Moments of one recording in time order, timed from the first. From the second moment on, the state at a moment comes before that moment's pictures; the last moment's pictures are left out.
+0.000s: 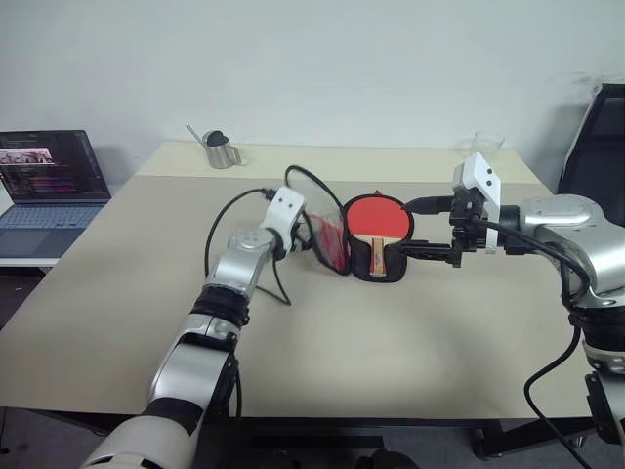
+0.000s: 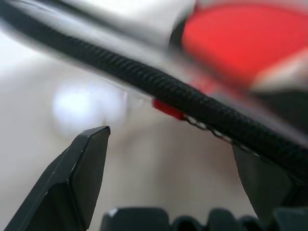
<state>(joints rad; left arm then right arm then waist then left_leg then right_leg) -1.05 0.28 -0.08 0.69 -0.01 0.32 -0.44 -0.84 -0.75 0.05 -0.12 0.42 0.73 1.08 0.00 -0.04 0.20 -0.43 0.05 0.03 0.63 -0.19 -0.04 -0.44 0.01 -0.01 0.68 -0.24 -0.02</state>
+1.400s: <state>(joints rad) -0.54 0.81 0.13 -0.23 -0.41 0.65 -1.01 -0.93 -0.35 -0.08 0.42 0.33 0.98 0.41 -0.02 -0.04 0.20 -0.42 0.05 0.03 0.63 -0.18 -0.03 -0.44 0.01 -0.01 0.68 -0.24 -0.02</state>
